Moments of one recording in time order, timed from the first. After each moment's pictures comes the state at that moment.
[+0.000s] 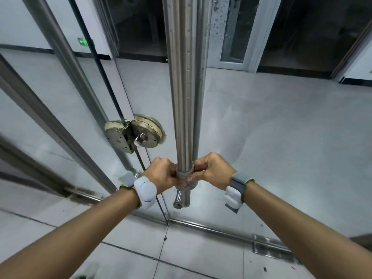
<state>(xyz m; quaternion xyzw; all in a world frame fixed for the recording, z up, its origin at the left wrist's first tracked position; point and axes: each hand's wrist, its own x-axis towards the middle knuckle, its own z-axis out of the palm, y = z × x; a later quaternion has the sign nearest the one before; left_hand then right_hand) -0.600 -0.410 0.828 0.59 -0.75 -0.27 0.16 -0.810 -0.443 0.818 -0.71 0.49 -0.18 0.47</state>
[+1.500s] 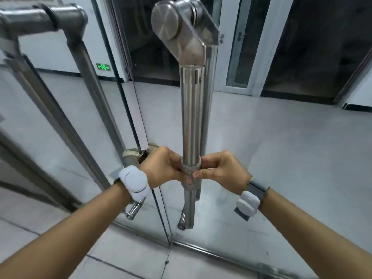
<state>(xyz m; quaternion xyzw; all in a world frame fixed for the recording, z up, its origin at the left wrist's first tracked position) -0.587 -0.418 0.951 0.56 -0.71 -0.35 0.26 -0.812 -0.441 0.925 -0.67 0.37 -0.34 0.54</state>
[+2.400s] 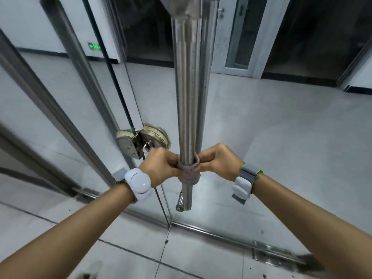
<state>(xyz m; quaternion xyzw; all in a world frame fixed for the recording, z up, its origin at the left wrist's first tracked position) -0.595 -0.401 0.910 0.60 -0.70 -0.31 0.23 -0.818 -0.448 0.896 -0.73 0.47 -0.21 0.45</state>
